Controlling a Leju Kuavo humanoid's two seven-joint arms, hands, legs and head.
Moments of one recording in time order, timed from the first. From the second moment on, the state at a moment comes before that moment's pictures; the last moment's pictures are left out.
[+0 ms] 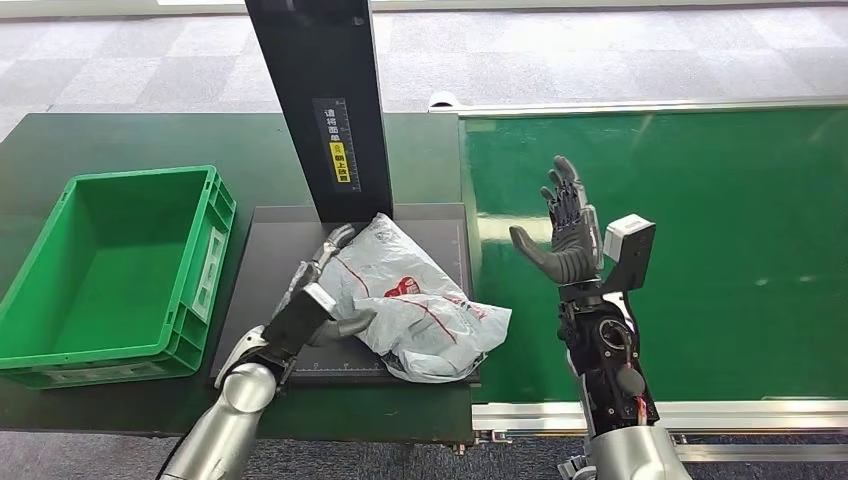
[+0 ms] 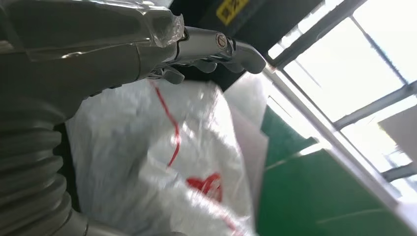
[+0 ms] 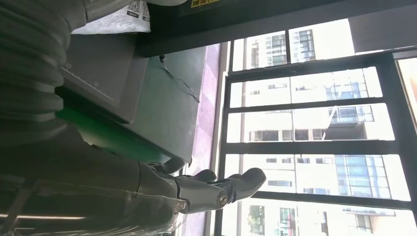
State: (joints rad) left arm -0.29 -0.10 -0.22 -1.16 -0.51 -0.10 -0.37; right arm -0.52 0.11 0.10 -0.88 -0.05 0.13 -0.47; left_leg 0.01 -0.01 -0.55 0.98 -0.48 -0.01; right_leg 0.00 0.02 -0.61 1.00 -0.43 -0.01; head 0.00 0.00
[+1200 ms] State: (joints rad) left arm -0.40 -0.11 -0.17 -0.90 -0.67 0.22 -0.33; right arm -0.57 0.09 0.20 -0.72 0.05 0.17 -0.32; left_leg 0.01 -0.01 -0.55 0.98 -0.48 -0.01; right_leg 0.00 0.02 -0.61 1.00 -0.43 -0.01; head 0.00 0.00
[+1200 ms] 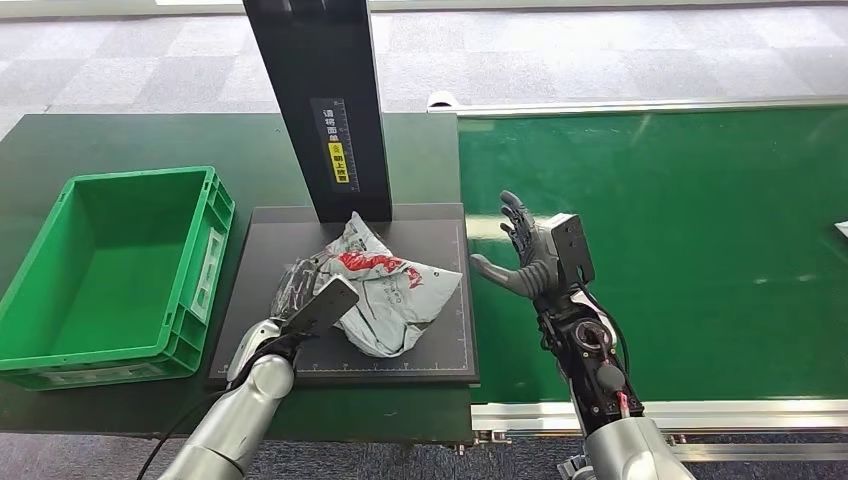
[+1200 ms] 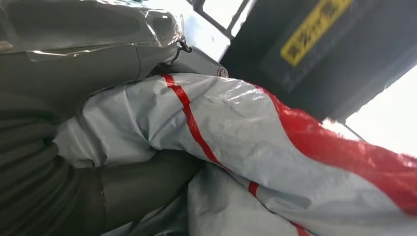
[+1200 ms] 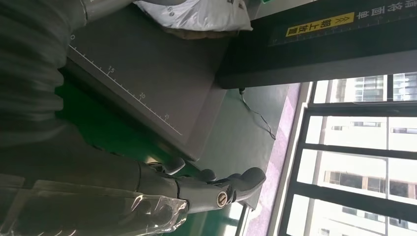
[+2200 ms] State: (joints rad) left arm -0.30 -0.05 -0.02 -1.43 -0.98 0.68 -0.51; right arm -0.58 0.07 0.20 -0.68 0.03 0.19 -0.38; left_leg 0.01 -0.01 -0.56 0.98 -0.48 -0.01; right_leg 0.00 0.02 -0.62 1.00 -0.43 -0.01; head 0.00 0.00
